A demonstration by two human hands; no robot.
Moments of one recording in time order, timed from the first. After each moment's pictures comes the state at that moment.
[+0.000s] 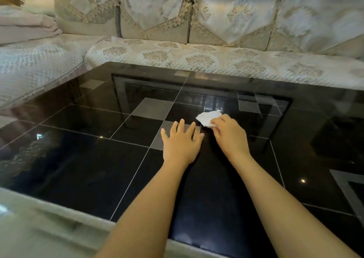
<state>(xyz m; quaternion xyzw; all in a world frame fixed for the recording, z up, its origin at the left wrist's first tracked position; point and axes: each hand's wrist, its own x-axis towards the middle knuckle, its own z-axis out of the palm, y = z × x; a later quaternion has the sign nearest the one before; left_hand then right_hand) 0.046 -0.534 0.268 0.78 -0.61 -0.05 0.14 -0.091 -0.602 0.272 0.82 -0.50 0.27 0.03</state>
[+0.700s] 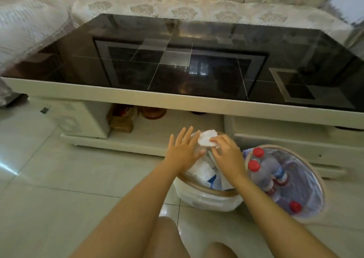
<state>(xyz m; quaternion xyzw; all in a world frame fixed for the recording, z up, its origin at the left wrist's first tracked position) -0.014 -0.182 0.193 0.66 -0.74 -0.16 0.01 -0.186 -0.204 0.174 0.77 -0.54 0.29 -0.15</state>
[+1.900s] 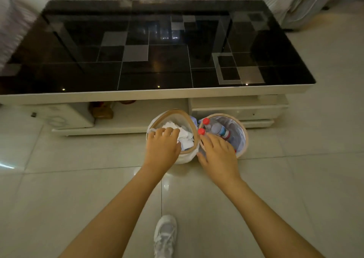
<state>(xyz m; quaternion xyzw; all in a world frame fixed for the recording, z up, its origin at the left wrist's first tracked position) -0.085 -0.053 0.382 0.63 -0.77 0.01 0.05 -0.263 -0.028 0.377 0.76 -0.64 0.07 -0.07</state>
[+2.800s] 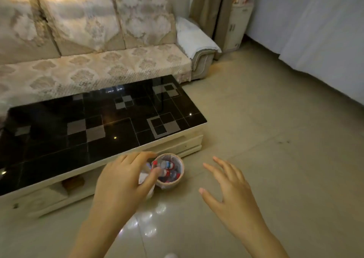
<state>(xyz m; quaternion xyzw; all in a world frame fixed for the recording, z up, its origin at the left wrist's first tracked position) -0.138 0.125 0.907 0.52 -0.83 -0.14 0.17 -0.352 0.224 0.880 0.60 -0.76 0.21 -0.15</state>
